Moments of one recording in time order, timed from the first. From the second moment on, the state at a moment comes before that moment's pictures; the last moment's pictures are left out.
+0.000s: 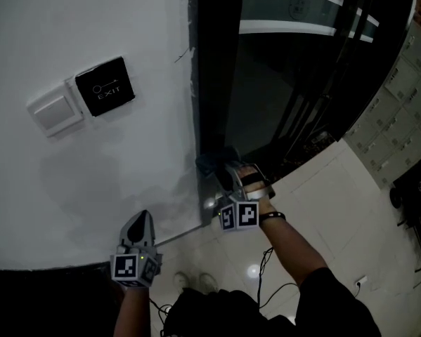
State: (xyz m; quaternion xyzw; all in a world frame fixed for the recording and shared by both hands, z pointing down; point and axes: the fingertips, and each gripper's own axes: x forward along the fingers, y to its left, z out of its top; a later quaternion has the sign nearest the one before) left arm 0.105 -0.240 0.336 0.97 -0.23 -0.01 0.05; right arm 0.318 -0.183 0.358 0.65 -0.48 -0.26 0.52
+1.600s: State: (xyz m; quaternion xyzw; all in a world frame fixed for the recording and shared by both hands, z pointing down) left arm 0.084 -0.251 0.465 0.95 -0.28 0.07 0.14; right arm 0.314 -0.180 0.548 0.59 -0.56 -0.11 0.57
